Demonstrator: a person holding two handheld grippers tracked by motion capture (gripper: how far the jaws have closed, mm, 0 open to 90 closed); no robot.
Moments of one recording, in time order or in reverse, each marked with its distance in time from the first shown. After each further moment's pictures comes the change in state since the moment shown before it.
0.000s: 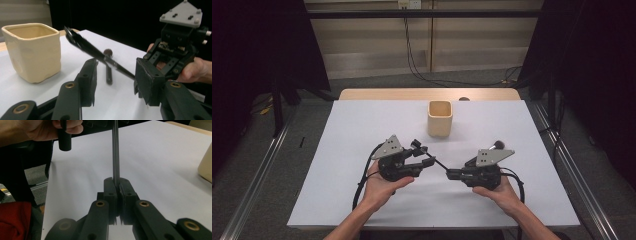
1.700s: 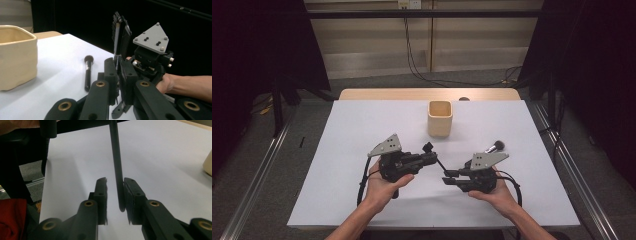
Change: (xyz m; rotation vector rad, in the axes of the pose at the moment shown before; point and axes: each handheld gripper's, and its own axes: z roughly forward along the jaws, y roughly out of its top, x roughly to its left) left arm -0.012 0.013 -0.004 -0.022 -0.117 -0.072; right arm 0.007 -0.004 0.010 0.029 -0.023 -0.010
